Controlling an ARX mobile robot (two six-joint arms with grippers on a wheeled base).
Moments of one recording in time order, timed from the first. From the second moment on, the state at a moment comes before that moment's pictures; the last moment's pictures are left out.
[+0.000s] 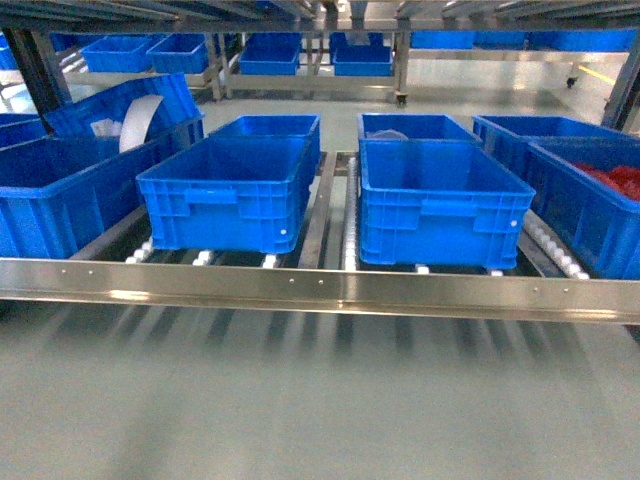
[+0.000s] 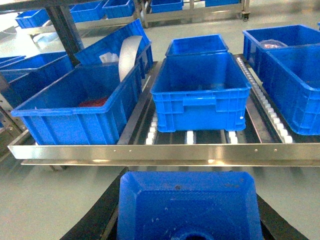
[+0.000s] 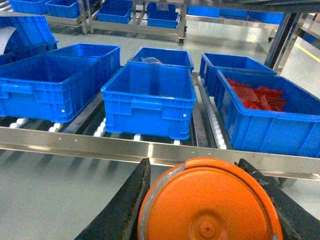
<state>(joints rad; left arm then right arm) 0.13 1.29 0.50 0.61 0.04 0.19 -0.09 1.00 0.19 0.72 -0.08 -0.11</state>
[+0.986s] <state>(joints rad) 0.13 1.29 0.50 0.61 0.04 0.19 -0.09 1.00 0.19 0.72 -0.08 -0.11</state>
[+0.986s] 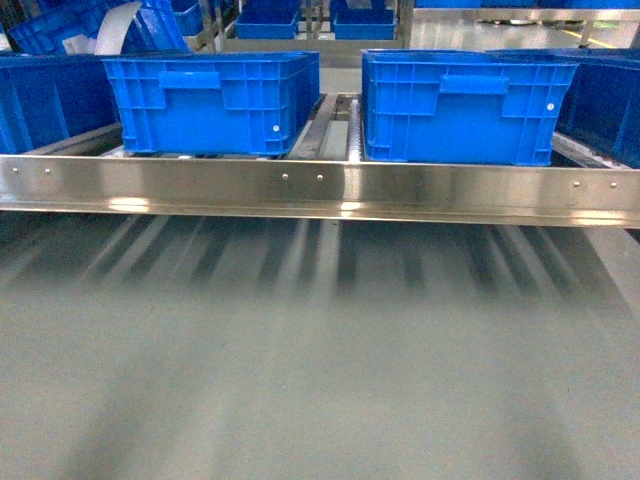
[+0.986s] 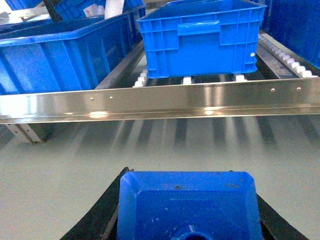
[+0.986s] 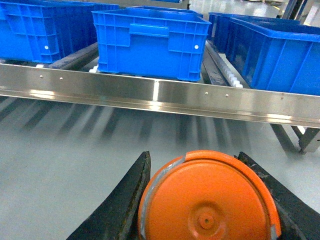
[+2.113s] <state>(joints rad) 0.13 1.28 0.50 0.61 0.04 0.19 -0.09 1.00 0.19 0.72 -0.08 -0.11</state>
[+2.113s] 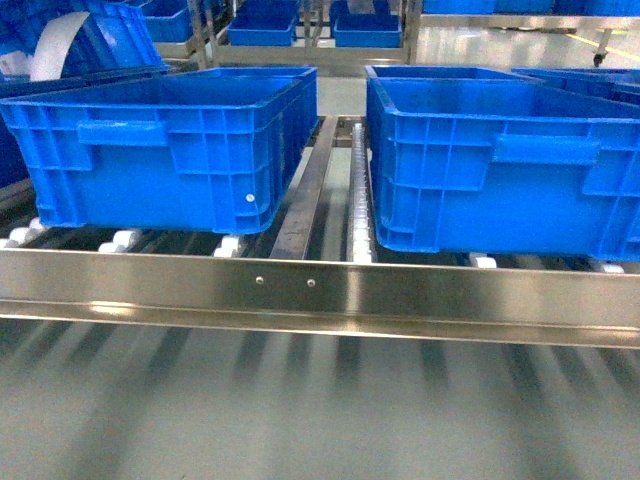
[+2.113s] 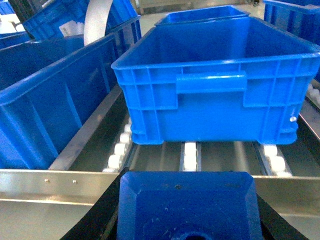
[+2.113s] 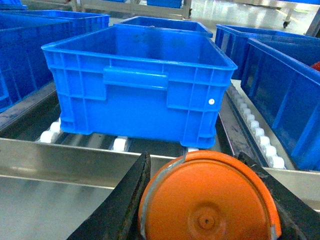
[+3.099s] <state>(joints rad) 0.13 1.29 0.50 0.61 0.04 0.19 -0.09 1.01 0.19 0.72 -0.08 -0.11</state>
